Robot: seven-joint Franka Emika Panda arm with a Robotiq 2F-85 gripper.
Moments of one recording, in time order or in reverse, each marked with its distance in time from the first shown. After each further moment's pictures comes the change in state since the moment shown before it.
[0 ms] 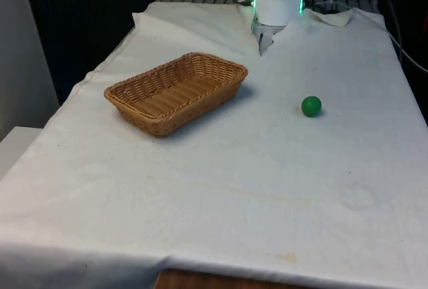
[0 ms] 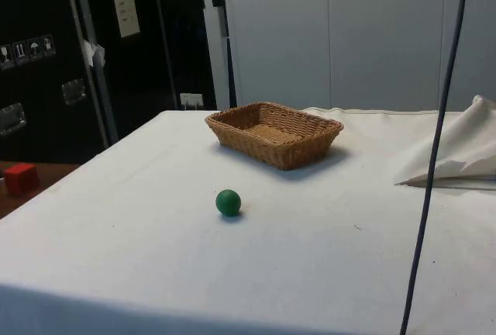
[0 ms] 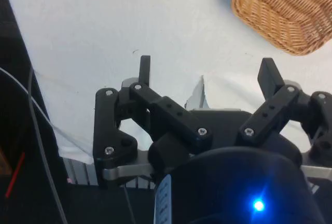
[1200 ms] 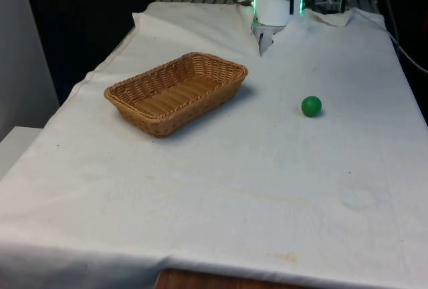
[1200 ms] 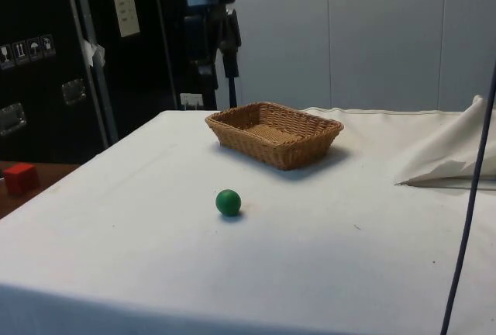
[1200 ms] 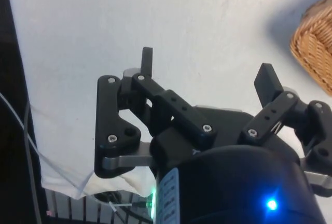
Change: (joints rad) arm 0.001 -0.028 0.144 -0.325 0.008 0.351 0.135
